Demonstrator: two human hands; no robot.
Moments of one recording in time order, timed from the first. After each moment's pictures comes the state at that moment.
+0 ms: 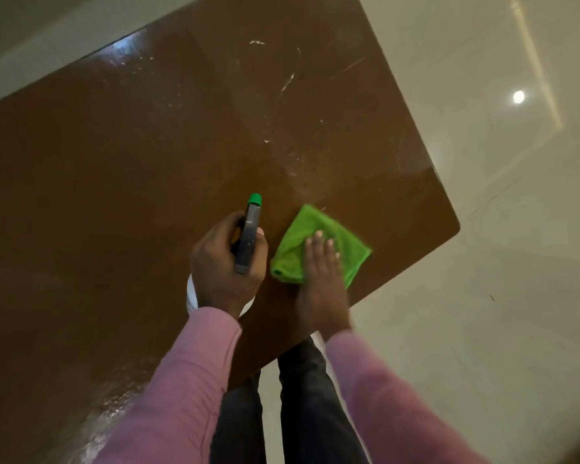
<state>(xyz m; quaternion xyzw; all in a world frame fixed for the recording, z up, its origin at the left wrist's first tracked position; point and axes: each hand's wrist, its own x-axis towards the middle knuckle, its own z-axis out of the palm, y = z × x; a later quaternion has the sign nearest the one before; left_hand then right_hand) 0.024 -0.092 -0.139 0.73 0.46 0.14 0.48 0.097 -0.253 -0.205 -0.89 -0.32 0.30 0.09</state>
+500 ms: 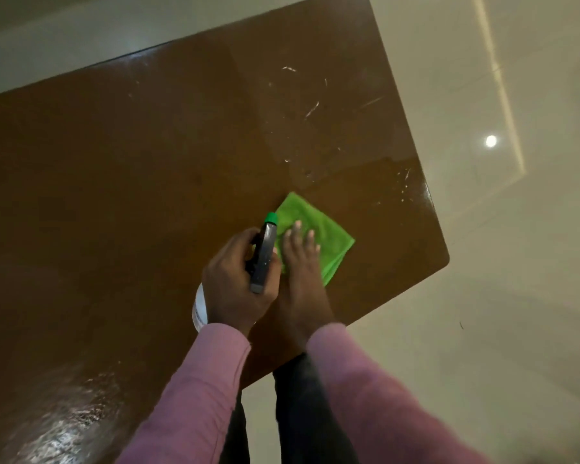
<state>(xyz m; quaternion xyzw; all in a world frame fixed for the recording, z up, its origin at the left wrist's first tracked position) 0.015 -0.084 -0.136 0.71 0.47 0.16 0.50 0.097 -0.192 -0.207 -0.86 -0.38 0.33 0.10</state>
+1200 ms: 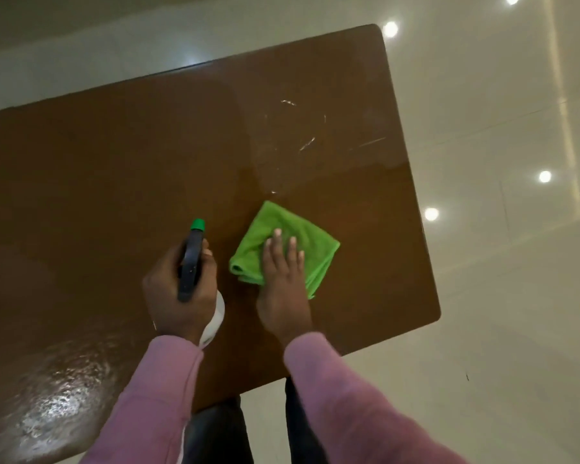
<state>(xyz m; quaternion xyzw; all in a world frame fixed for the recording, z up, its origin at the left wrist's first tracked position) 0.040 -0.075 -0.142 0.62 0.62 0.23 0.42 0.155 -0.163 -0.189 -0.80 -0.45 0.38 0.06</state>
